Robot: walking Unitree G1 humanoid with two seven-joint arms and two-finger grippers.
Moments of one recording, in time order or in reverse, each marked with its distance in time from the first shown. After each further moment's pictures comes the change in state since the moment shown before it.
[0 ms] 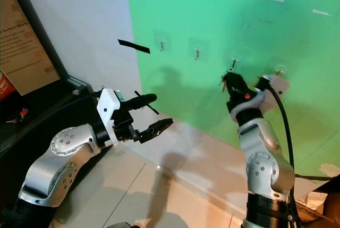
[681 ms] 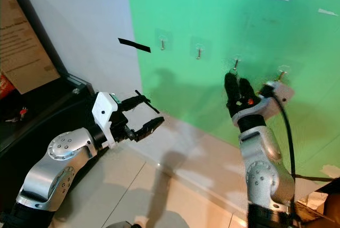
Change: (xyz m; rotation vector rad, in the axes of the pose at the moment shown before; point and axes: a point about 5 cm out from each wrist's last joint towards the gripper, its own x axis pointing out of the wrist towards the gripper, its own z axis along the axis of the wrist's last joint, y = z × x) left arm -0.010 0.010 -0.013 0.032 0.052 0.171; right arm -0.015 -0.004 -0.001 -0.151 -0.072 0.005
